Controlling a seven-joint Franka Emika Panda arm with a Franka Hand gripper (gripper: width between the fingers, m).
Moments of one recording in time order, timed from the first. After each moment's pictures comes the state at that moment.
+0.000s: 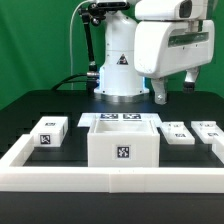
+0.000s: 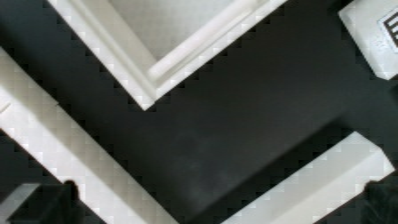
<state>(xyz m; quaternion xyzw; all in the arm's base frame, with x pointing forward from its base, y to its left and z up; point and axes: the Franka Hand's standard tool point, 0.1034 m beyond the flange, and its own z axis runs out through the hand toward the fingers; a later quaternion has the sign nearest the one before) 0.567 0.057 0.118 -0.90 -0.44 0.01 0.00</state>
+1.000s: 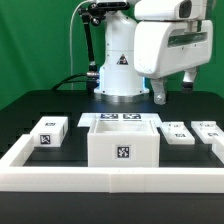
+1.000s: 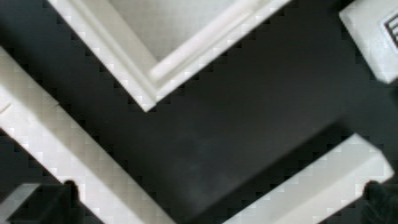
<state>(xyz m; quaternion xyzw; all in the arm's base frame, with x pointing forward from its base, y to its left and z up) 0.553 0.045 0.112 -0.85 -0.52 0.00 0.00</state>
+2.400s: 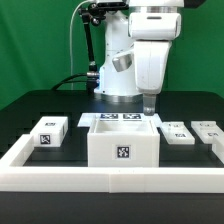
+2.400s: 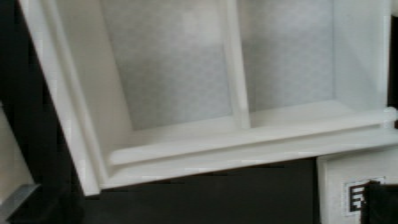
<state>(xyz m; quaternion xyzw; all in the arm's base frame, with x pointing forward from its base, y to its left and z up) 0.528 0.018 0.089 -0.75 -0.66 0.00 0.00</state>
